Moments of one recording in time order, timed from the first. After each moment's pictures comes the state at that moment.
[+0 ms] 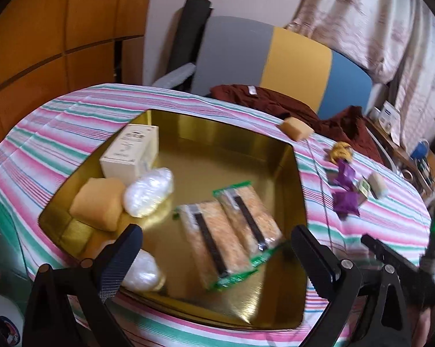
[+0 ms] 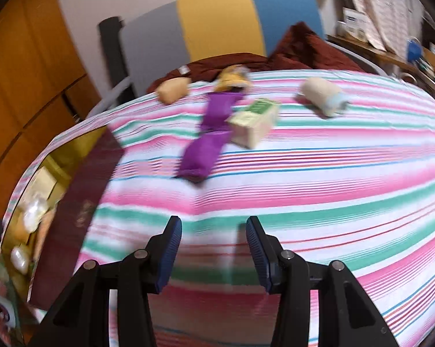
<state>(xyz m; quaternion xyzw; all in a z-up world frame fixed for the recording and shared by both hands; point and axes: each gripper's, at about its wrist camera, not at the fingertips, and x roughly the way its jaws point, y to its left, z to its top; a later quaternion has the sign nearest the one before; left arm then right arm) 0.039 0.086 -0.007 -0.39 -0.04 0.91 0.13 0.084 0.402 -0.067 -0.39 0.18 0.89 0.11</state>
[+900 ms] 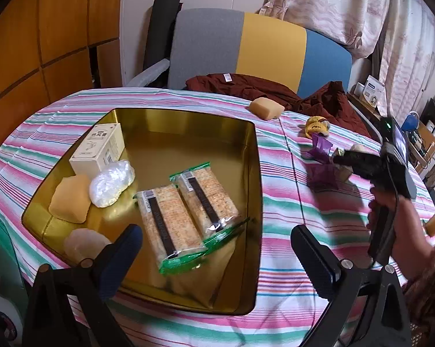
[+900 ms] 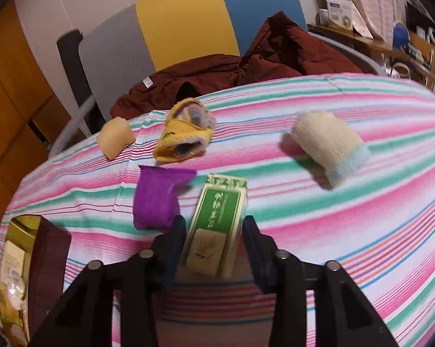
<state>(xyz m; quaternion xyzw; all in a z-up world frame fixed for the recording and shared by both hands) 0.061 0.133 -0.005 -0.40 0.00 0.90 0.16 -0.017 0.485 -0.068 -0.40 0.22 0.88 0.15</state>
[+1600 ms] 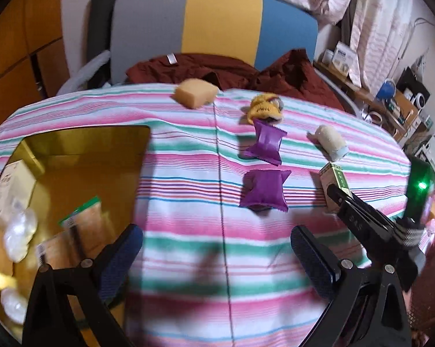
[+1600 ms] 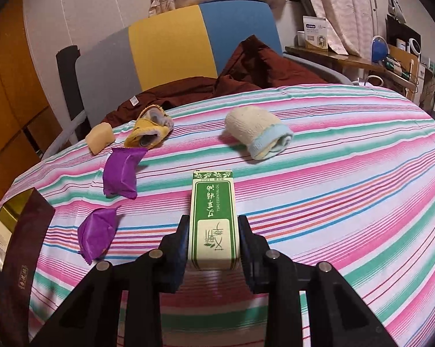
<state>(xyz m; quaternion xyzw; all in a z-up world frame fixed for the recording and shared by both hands) 0.003 0.269 -0.020 -0.45 0.05 0.86 0.24 0.062 0.488 -0.070 -0.35 0.18 0.90 0.20</state>
